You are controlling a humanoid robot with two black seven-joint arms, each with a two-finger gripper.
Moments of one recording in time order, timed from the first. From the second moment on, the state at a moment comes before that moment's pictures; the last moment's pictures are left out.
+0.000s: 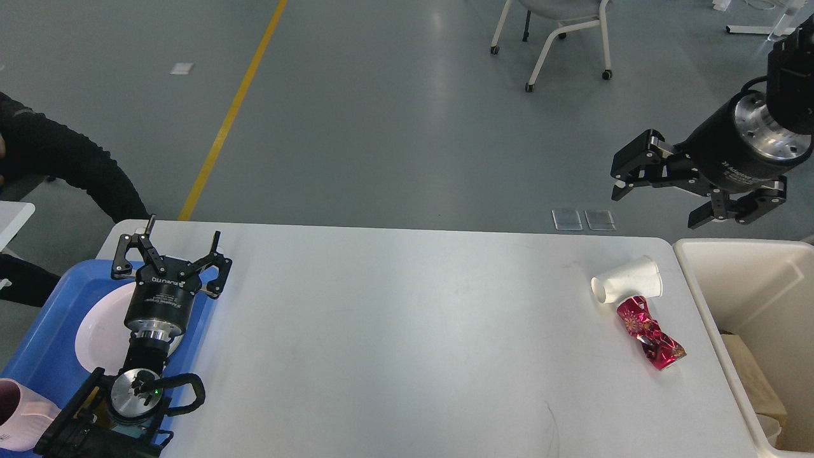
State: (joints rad) left arm -0.25 0.09 -1.45 -0.84 0.17 -0.53 -0.23; right arm 2.31 -0.44 -1.36 1.42 0.25 0.57 -0.25
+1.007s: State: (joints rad) left arm -0.25 0.09 -1.45 -0.84 0.17 -0.53 -0.23; right arm 1.37 -0.31 -1.20 0.73 -0.17 0.33 0.15
